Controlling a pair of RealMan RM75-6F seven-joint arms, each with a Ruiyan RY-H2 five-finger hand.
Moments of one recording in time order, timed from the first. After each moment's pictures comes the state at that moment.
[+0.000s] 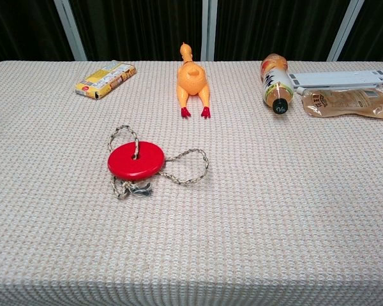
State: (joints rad) left arm -0.13 -1.29 -0.04 -1.45 1.53 1.50 0.05; right arm 0.09 -1.25 0.03 -1.42 -1.52 1.43 0.02
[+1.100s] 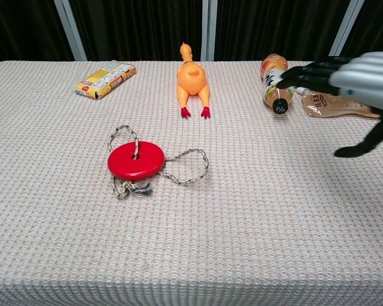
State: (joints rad) left arm -0.12 -1.29 -0.05 -1.42 1.51 1.50 0.04; right arm 0.56 -1.26 0.12 -1.66 -1.63 0.92 -0.33
